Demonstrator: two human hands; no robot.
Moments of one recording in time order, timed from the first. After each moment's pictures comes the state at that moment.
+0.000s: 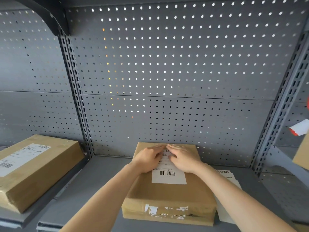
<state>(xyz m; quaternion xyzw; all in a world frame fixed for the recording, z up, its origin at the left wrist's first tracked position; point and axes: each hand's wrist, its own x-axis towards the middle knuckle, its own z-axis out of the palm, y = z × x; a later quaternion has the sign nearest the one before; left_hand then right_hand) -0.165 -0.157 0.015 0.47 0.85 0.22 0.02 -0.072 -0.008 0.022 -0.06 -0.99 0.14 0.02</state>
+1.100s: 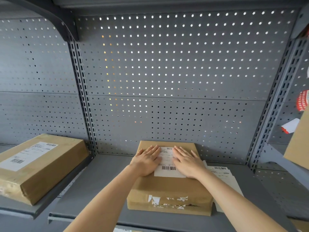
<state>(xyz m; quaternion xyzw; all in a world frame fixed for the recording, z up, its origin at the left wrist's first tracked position) -0.147 -0.179 0.010 0.42 0.90 0.08 0.07 -0.040 -0.022 0.010 -0.15 -0.99 0.09 -0.03</state>
